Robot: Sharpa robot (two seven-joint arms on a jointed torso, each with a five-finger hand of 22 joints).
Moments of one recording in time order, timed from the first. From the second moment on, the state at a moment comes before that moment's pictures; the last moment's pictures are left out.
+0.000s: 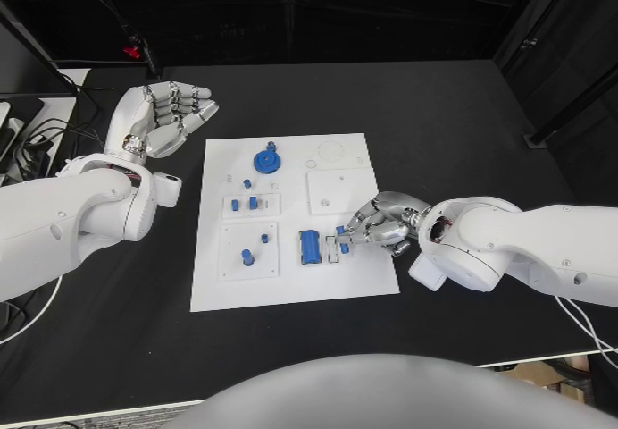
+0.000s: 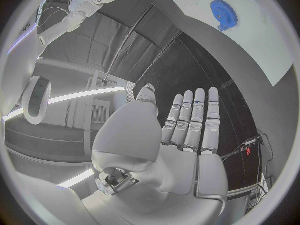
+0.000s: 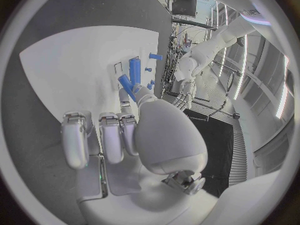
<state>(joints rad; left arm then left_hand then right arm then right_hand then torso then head) 1.35 -0.79 -0.24 1.36 -0.38 -0.63 0.68 1.36 0.05 -0.16 0.29 0.34 0.72 0.19 0.37 0.07 0.80 0.18 0.43 0.07 0.73 0.16 0.52 0.12 0.17 0.79 0.28 0.08 0.54 1.13 -1.09 -0.10 1.96 -0.73 -0.37 -0.36 1.46 0.05 0.09 0.14 0.32 0.88 0.14 0.48 0.21 1.47 0.05 1.57 1.31 1.47 -0.01 1.57 1.31 0.01 1.47 0.10 1.57 1.31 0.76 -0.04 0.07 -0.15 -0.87</state>
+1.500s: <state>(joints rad) 1.35 -0.79 -0.24 1.36 -0.38 -0.63 0.68 1.36 0.05 -0.16 0.29 0.34 0.72 0.19 0.37 0.07 0.80 0.18 0.43 0.07 0.73 0.16 0.52 0.12 0.17 0.79 0.28 0.08 0.54 1.14 -1.00 -0.10 1.89 -0.67 -0.33 -0.50 1.42 0.03 0.07 0.16 0.31 0.92 0.11 0.46 0.20 1.47 0.05 1.57 1.31 1.47 -0.01 1.57 1.31 0.01 1.47 0.10 1.57 1.31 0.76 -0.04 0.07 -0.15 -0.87</state>
